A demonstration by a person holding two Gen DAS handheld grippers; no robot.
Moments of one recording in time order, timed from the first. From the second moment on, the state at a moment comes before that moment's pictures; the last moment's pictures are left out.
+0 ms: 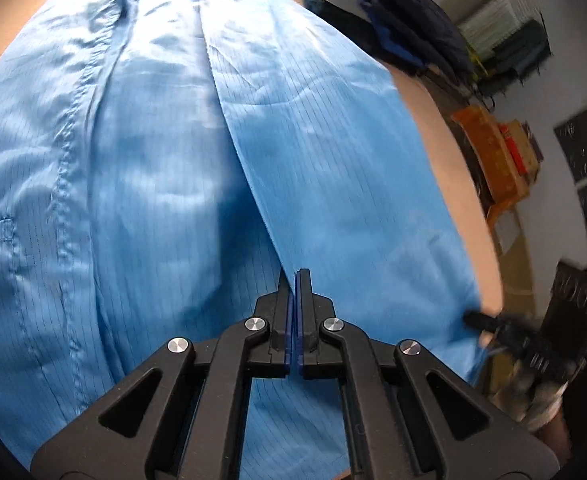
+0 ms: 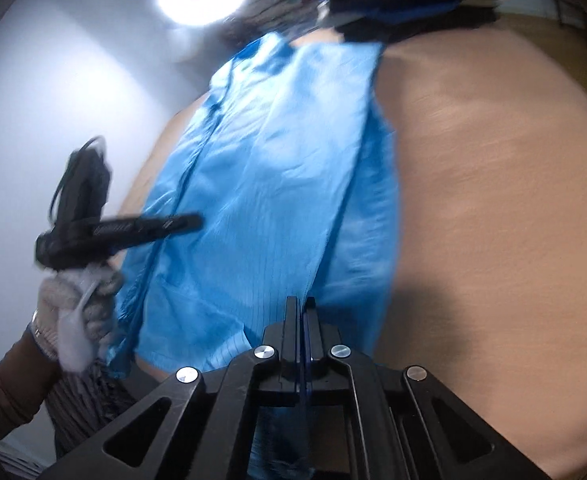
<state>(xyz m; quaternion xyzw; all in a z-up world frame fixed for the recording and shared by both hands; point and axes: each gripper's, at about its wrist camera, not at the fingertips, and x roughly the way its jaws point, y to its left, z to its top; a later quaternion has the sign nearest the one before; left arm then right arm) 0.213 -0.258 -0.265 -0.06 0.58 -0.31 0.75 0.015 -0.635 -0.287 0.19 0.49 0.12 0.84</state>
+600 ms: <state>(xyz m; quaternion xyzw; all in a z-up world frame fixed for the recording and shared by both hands) 0.202 -0.236 -0.245 -0.01 0.56 -0.30 0.77 -0.039 -0.610 -0.264 0.09 0.51 0.16 0.84</state>
